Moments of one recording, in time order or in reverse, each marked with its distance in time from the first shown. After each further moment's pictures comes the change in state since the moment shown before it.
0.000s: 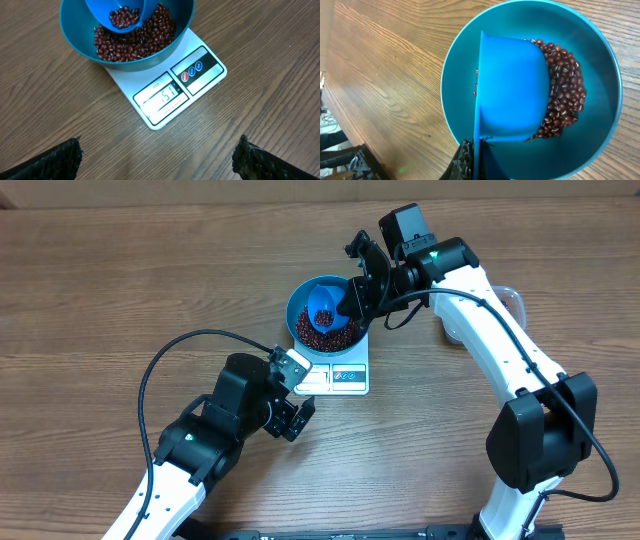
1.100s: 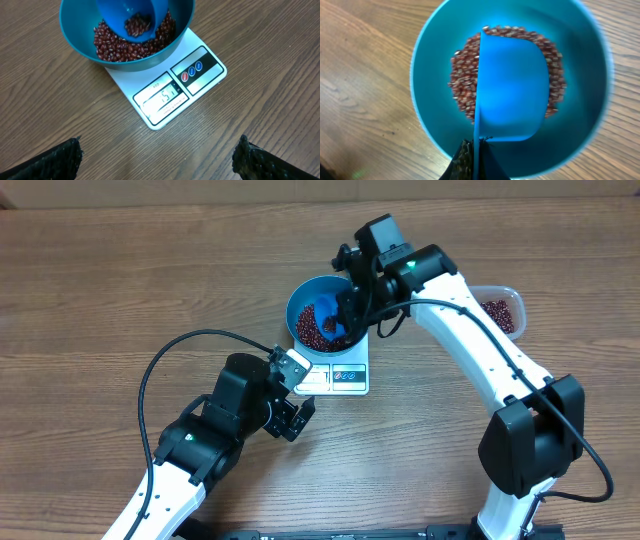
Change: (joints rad) left arm 0.000 0.000 0.000 0.000 0.000 0.000; right arm 0.097 0.000 0.000 -0.035 0.217 -0.027
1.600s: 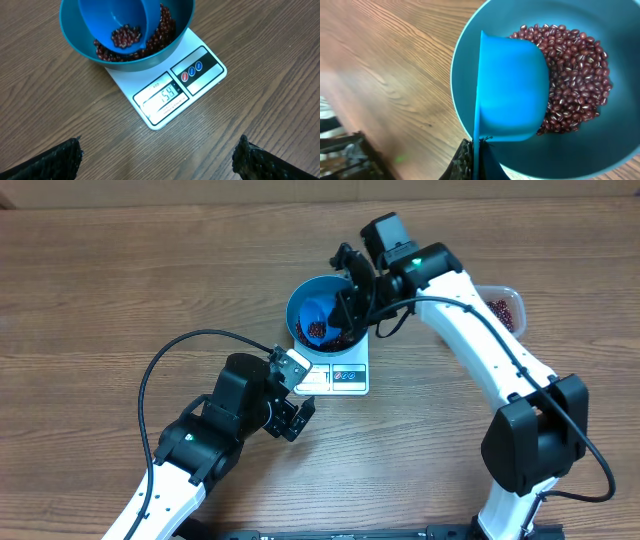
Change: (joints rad) left arm 0.000 0.000 0.000 0.000 0.000 0.000; right arm -0.052 0.000 0.000 -0.001 -0.210 0.000
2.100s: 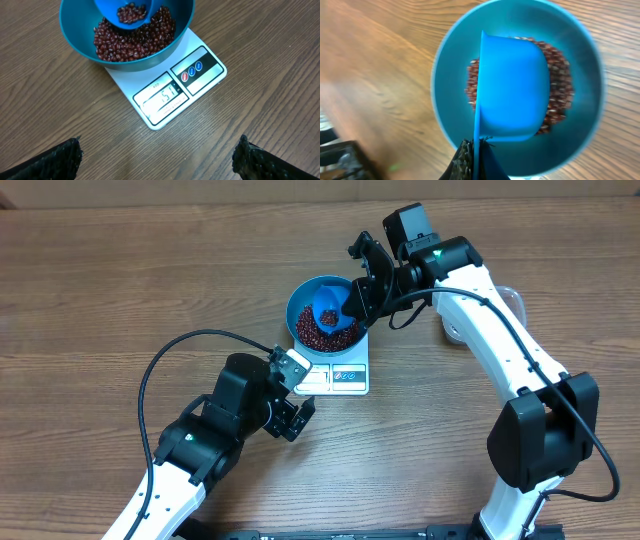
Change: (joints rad) left arm 0.000 0.000 0.000 0.000 0.000 0.000; right arm -0.054 0.000 0.000 0.017 0.018 -0.019
